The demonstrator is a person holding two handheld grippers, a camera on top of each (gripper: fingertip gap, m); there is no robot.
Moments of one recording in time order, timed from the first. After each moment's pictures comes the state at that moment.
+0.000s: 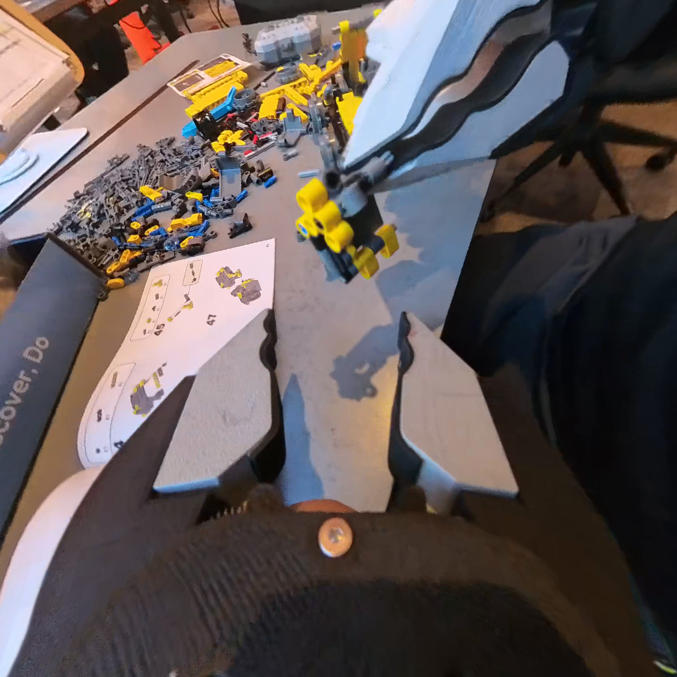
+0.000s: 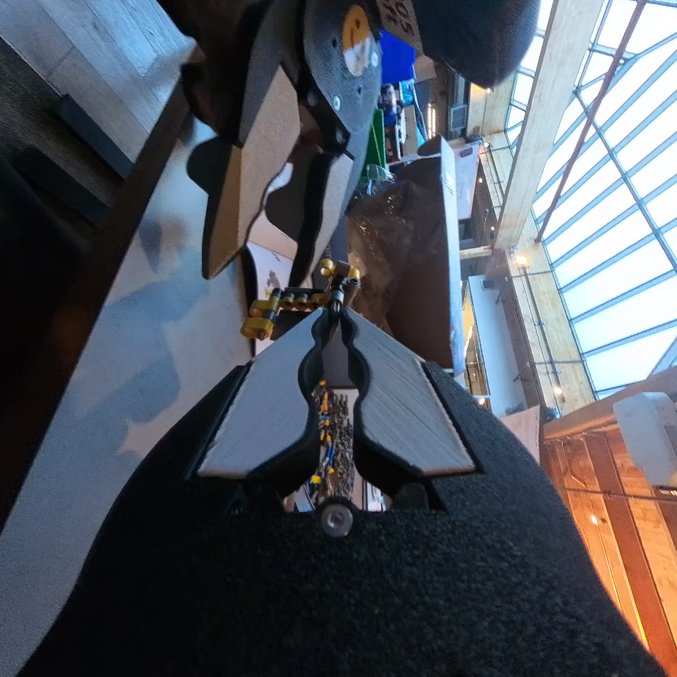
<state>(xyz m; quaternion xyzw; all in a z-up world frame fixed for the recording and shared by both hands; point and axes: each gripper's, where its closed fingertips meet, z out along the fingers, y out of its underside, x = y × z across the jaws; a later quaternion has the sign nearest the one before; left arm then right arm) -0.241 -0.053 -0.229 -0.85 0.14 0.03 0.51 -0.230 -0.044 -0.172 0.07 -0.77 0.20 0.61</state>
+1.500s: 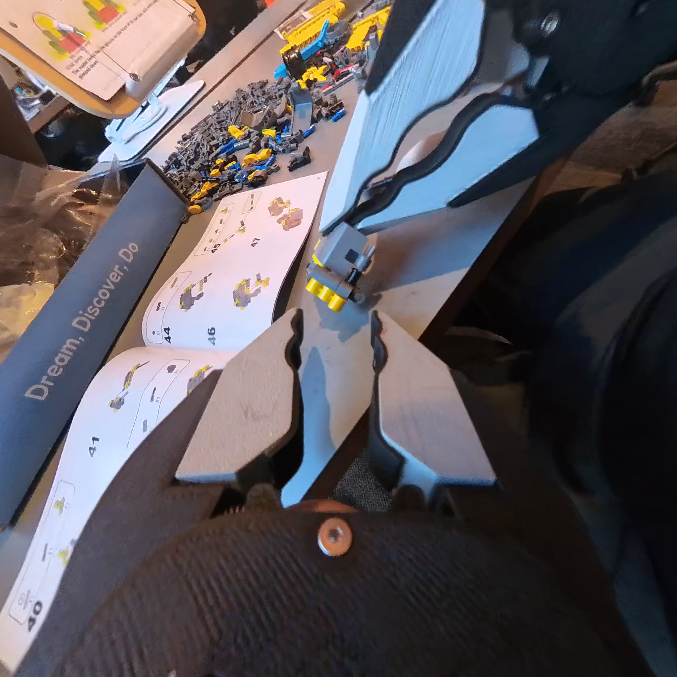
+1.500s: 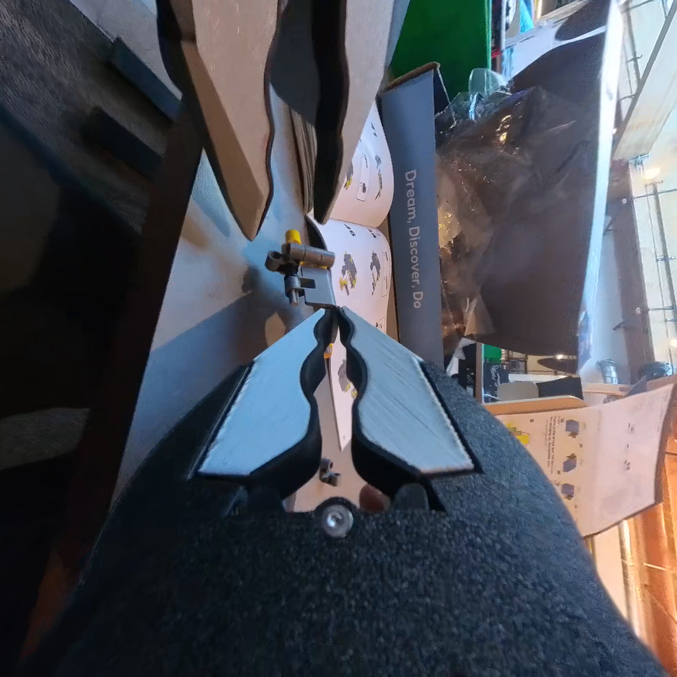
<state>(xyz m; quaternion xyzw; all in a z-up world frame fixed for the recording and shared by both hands) -0.252 -0.092 -0.251 -0.85 0.06 0.17 0.49 -0.265 -0.056 -0.240 -0.02 -0.84 0.16 0.52</state>
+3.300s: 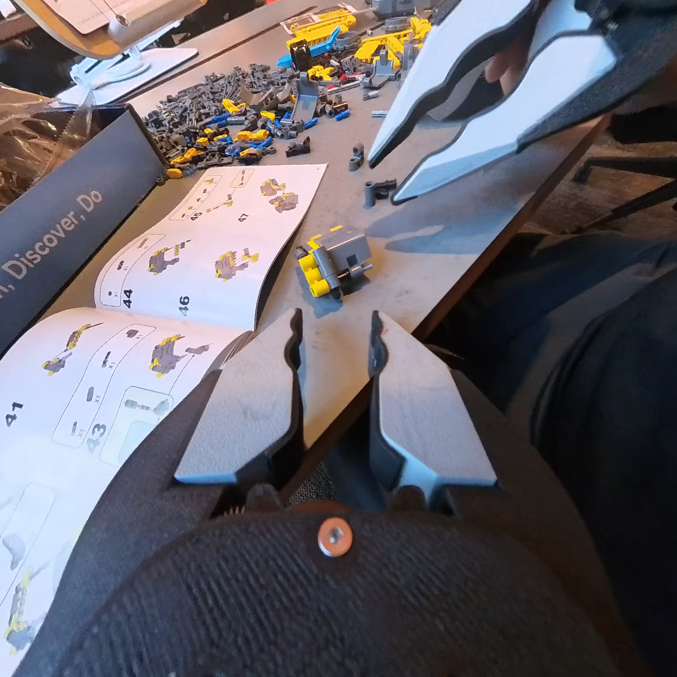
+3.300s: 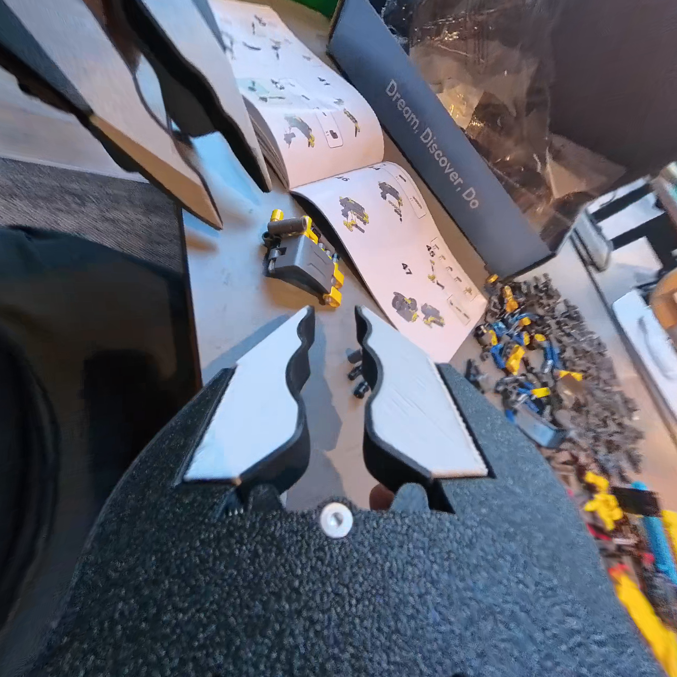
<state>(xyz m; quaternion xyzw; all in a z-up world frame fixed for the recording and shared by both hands) -0.251 -0.096 -0.258 -0.85 -0.01 0.10 0.52 -0.236 -0.023 -0.239 -0.27 -0.82 0.32 0.39</state>
